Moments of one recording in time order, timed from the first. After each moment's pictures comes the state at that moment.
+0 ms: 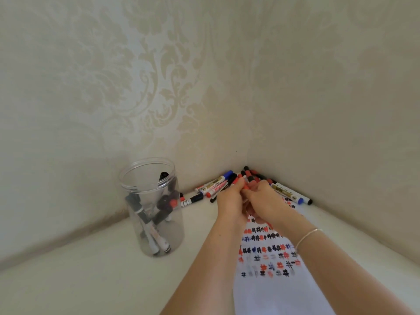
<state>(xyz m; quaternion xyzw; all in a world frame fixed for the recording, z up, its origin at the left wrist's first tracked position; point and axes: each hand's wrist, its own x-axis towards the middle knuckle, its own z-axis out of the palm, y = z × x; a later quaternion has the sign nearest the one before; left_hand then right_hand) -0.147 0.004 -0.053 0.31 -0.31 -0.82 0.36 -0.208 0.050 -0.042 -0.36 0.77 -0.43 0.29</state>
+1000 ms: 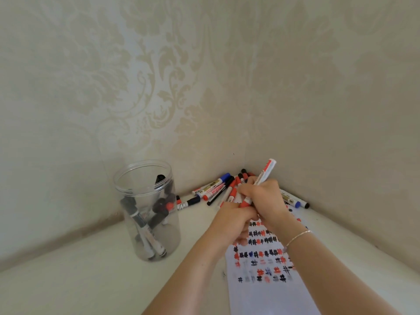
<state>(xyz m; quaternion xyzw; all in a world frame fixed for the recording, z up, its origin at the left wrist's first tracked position) -0.110 0.023 -0.052 0.33 -0.68 -0.63 0.19 -0.209 0.046 -0.043 -0.31 0.63 -0.65 0.29</state>
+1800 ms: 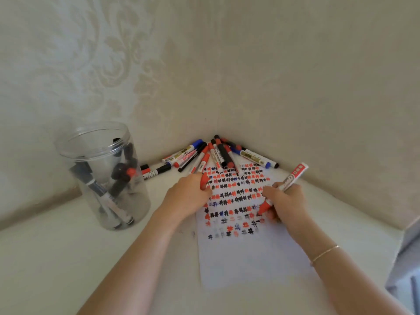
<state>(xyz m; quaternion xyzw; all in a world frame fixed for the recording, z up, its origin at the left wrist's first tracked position) -0.105 -0.003 -0.089 0.38 -0.89 -0.24 0.09 -0.244 0.145 -0.099 -0.18 0.76 -0.58 0.24</state>
